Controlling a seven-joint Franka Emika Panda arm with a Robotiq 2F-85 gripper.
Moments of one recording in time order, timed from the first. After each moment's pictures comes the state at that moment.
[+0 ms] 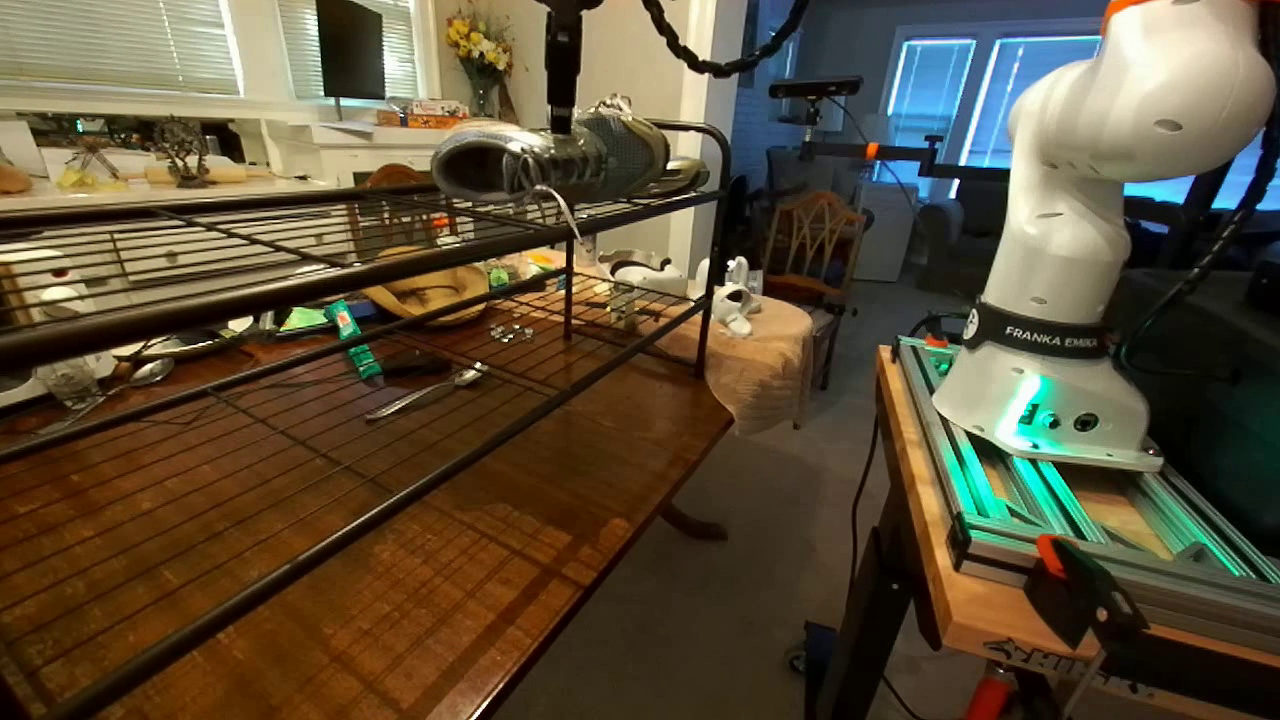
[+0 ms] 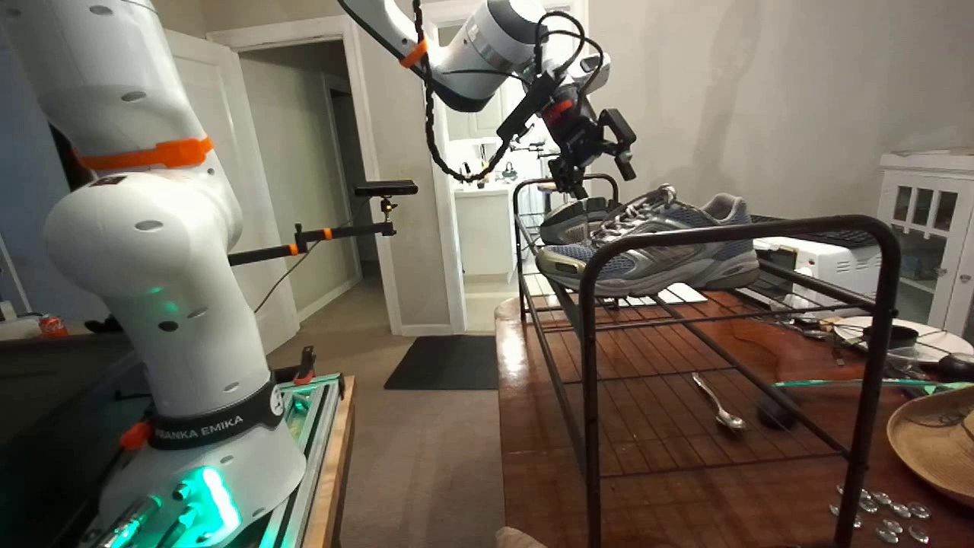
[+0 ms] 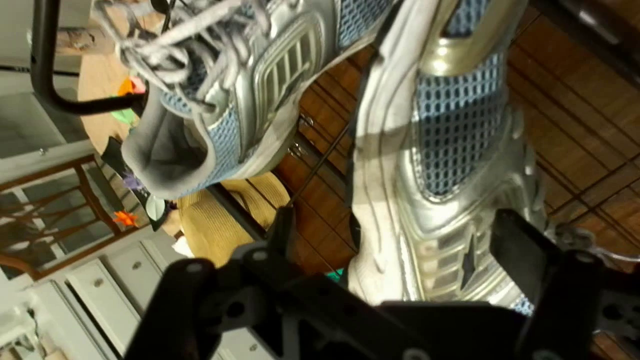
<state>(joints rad) 0.15 -0.10 0.20 -2.16 -0.62 2.08 0.21</state>
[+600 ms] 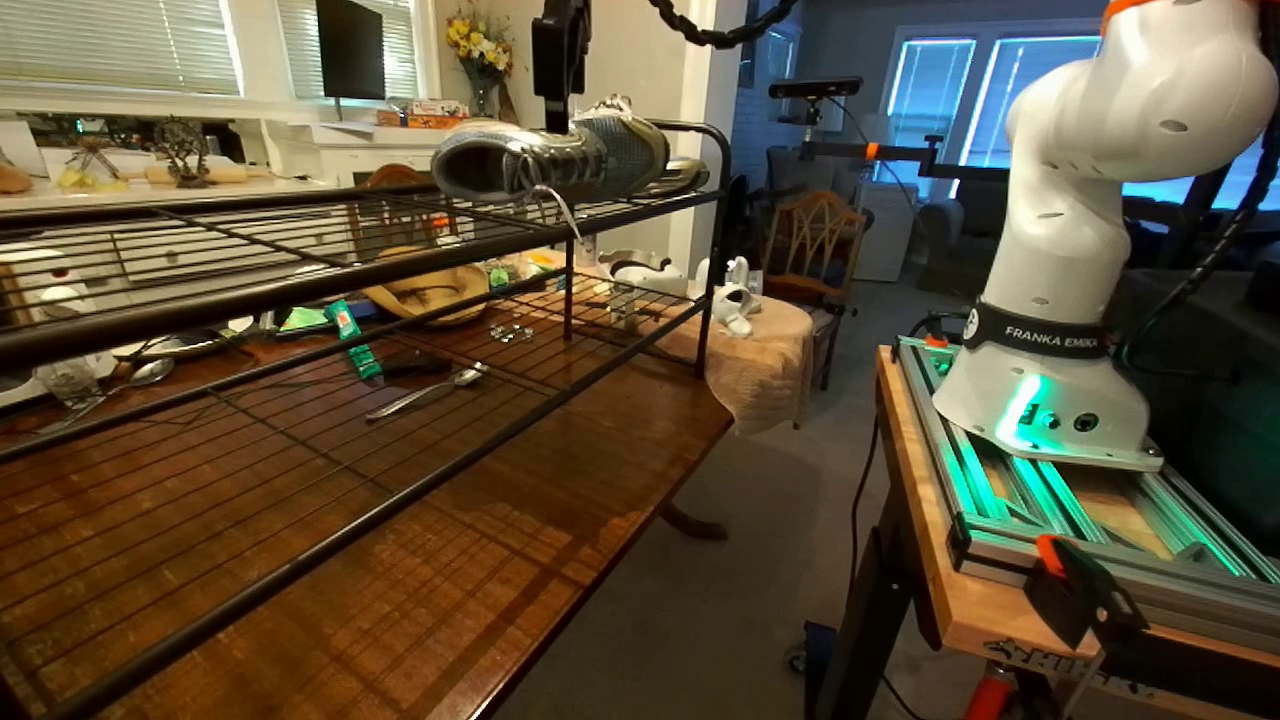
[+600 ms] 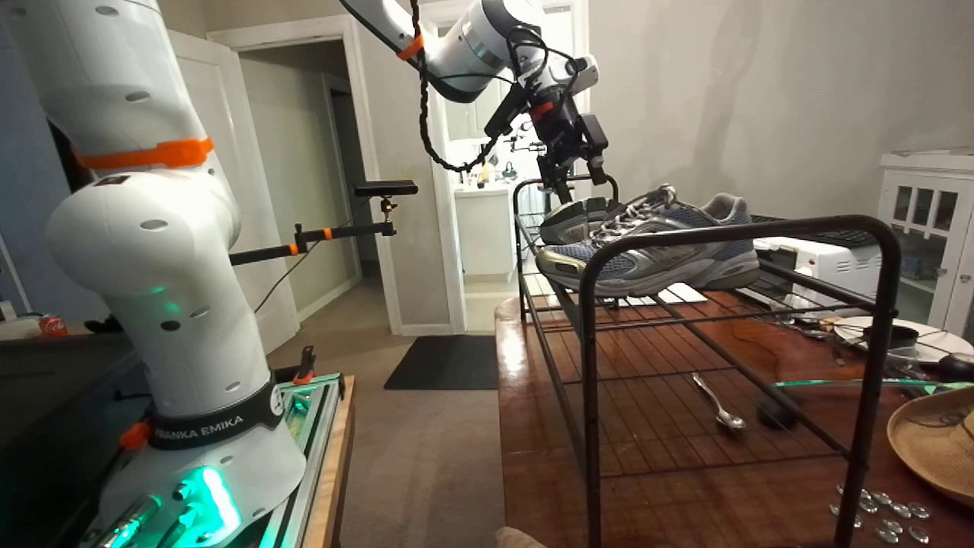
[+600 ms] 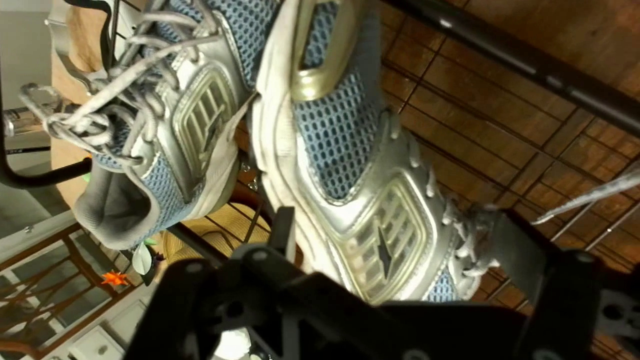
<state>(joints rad) 0.17 -0.09 0.23 -2.11 -0.50 2.00 0.36</state>
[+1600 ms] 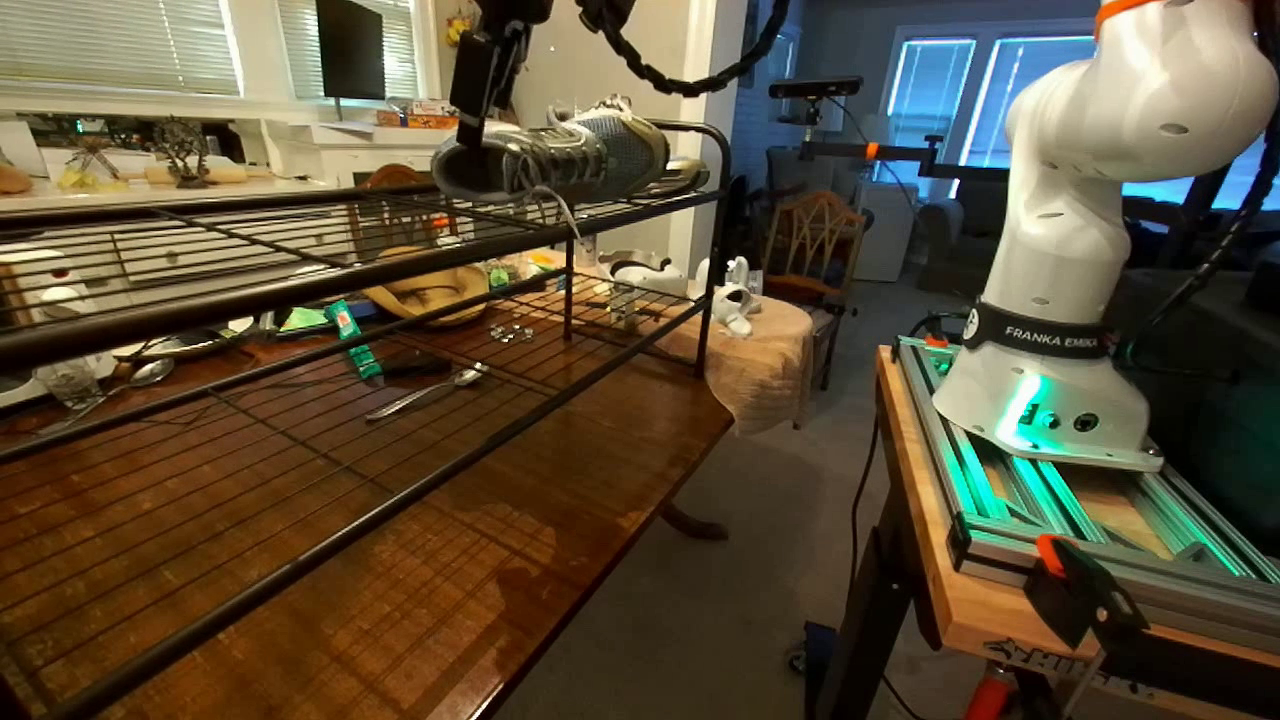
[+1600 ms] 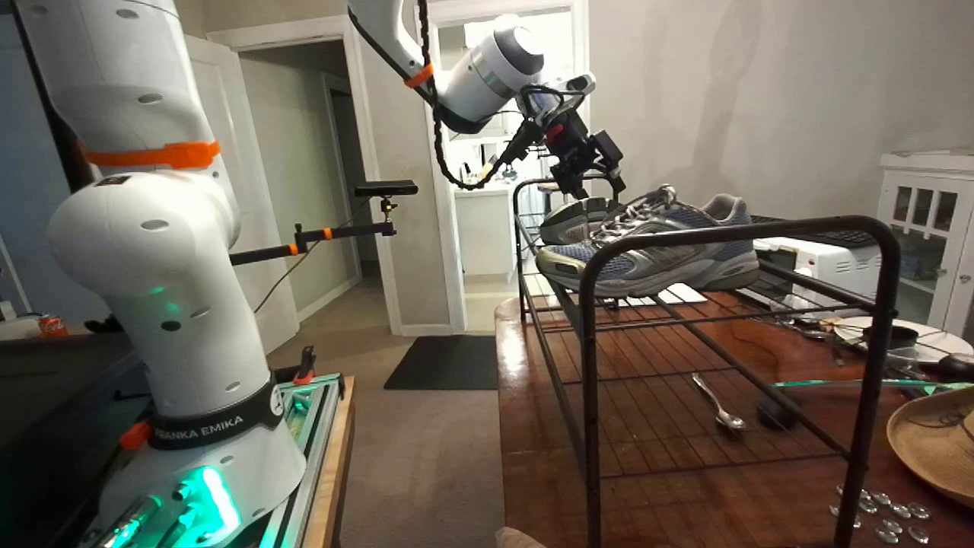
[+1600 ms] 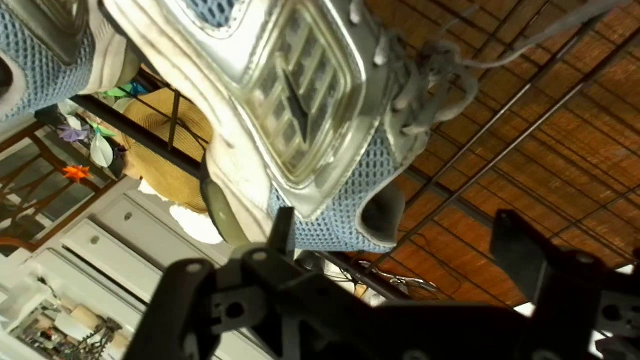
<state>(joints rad) 0.18 -0.02 0.23 -2.15 -0.67 2.37 0.52</state>
